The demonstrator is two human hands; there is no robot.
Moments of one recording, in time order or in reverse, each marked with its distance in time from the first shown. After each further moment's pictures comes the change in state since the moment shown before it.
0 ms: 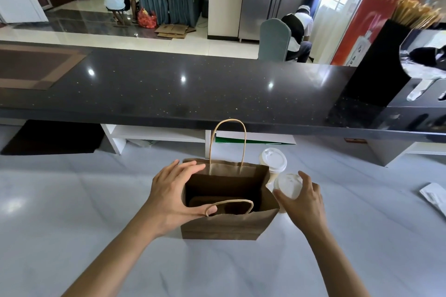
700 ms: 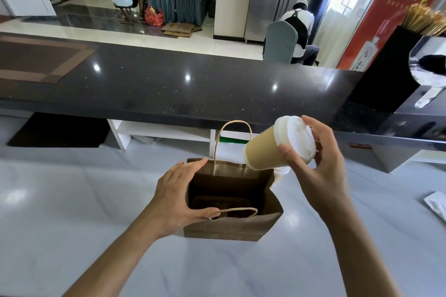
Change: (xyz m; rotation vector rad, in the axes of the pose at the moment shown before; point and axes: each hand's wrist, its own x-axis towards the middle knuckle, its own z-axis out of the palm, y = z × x) left_hand -0.011 0.010 -0.004 -0.106 -0.024 -0.054; right_hand -0.041 -0.100 -0.071 0.467 0.120 -0.629
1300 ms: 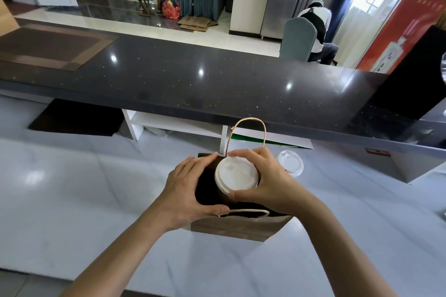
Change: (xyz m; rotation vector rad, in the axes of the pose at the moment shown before) left_hand -0.001 -0.001 0.000 -0.032 0.010 -0.008; right_hand 0.007 0.022 0.068 -0.291 -0.804 -0.025
